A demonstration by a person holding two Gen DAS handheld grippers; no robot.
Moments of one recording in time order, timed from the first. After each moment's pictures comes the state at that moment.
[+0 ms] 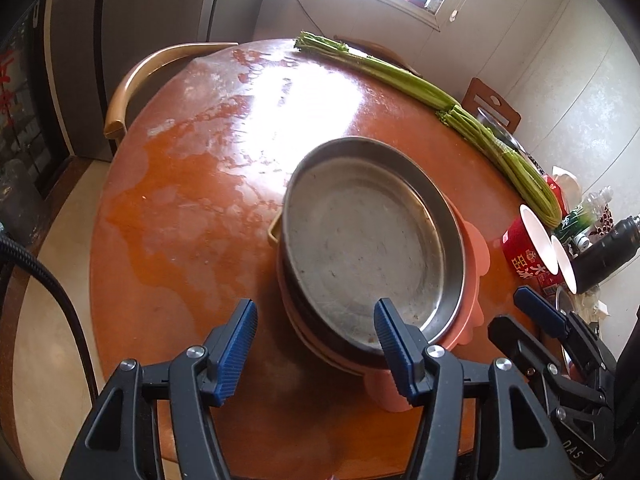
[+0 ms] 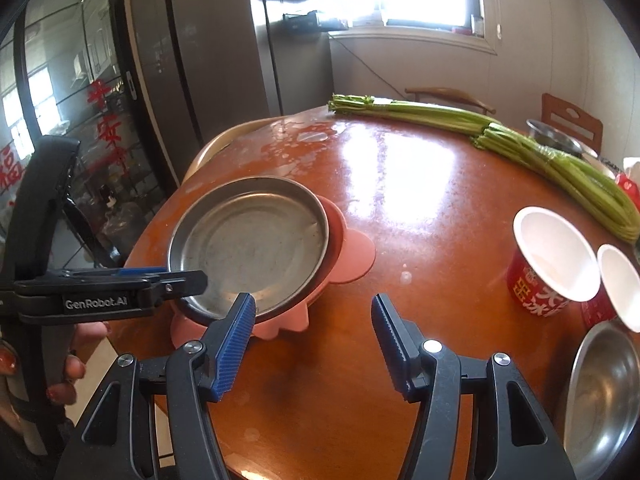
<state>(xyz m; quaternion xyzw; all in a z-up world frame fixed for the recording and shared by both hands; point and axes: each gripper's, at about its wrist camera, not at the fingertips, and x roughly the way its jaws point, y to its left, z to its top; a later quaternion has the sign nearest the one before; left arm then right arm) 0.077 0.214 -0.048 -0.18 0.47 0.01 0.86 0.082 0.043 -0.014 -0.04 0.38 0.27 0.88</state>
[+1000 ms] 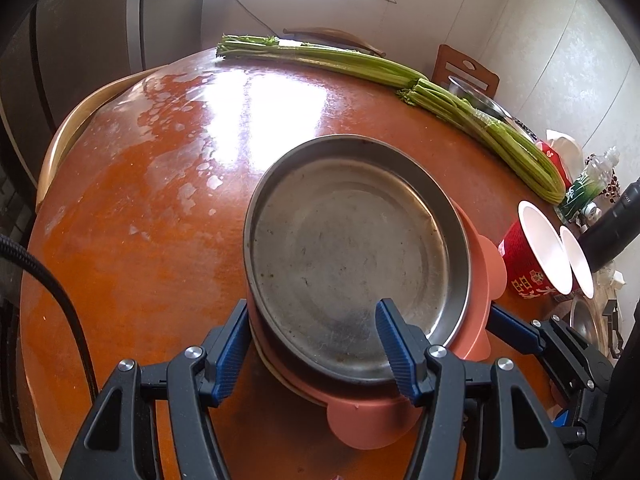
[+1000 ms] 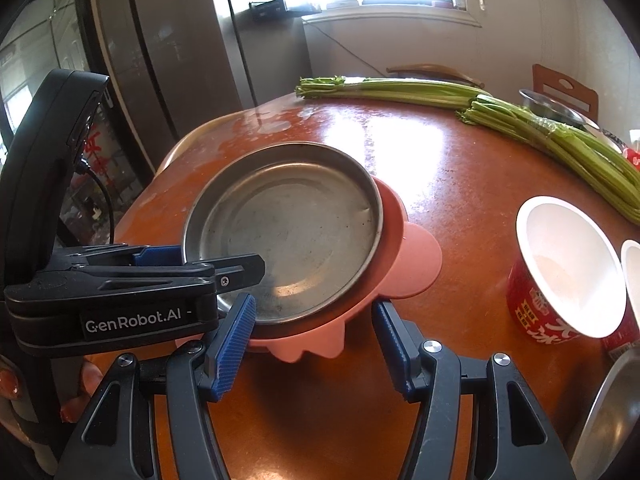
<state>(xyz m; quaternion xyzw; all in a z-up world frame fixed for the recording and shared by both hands) 0.172 0.150 -0.049 -0.10 0.48 -0.03 0.87 0.126 0.034 -0.032 -0.03 0.40 0.25 0.88</state>
